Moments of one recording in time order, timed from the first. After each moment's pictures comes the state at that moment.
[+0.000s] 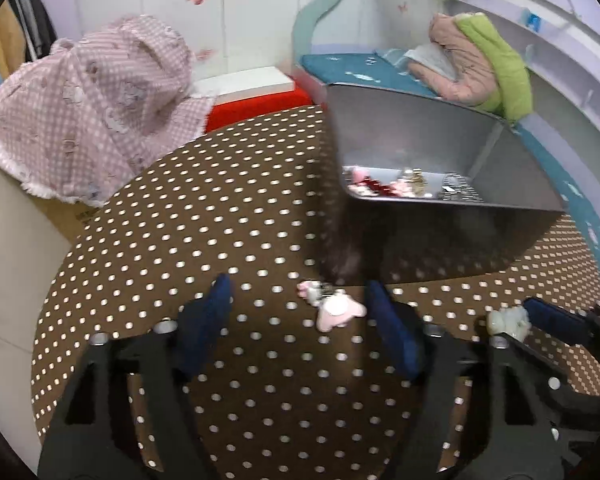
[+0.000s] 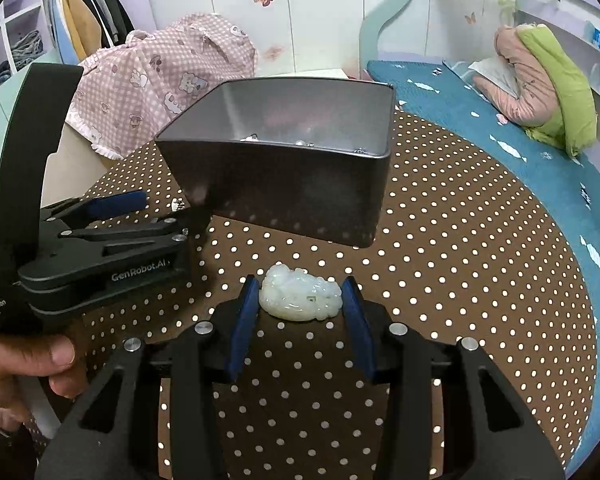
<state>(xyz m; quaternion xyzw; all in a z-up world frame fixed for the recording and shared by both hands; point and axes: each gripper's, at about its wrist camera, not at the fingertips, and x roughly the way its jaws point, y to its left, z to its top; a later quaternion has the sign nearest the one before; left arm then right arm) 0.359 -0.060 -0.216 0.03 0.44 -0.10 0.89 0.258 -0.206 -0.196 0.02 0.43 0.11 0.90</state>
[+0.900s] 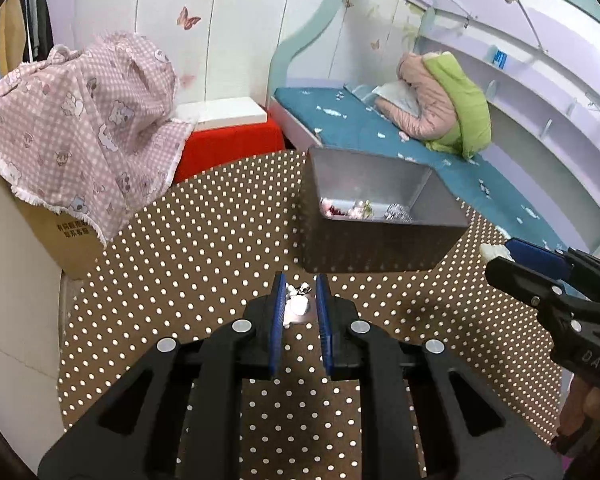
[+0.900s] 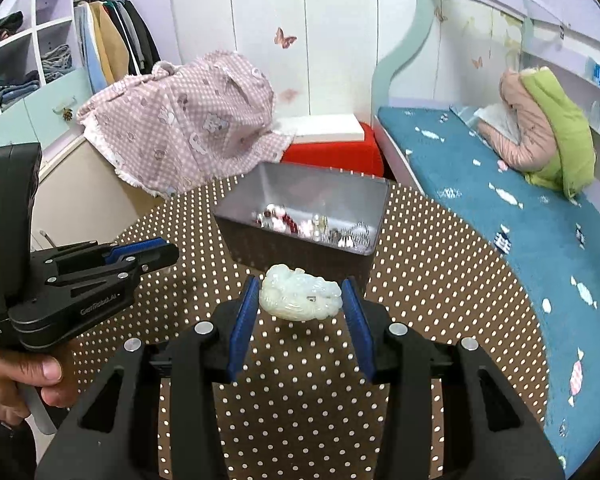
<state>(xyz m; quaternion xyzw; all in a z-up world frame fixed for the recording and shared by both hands) 0.300 -0.022 -0.153 -0.01 0.38 -0.16 0.91 0.236 -0.212 -0.127 0.00 0.36 0.13 0.92</state>
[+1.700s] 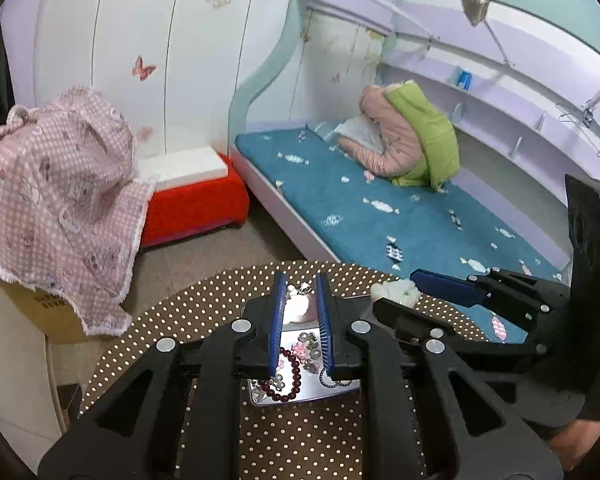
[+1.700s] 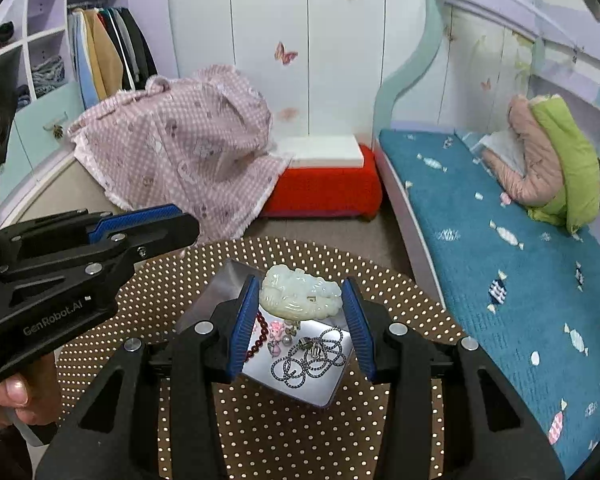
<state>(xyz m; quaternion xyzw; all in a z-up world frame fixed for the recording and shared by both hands) 0.386 -0.087 -0.064 0.00 0.34 -0.21 0.92 0.331 -0.222 -0.098 -0.02 0.36 0.14 0.92</state>
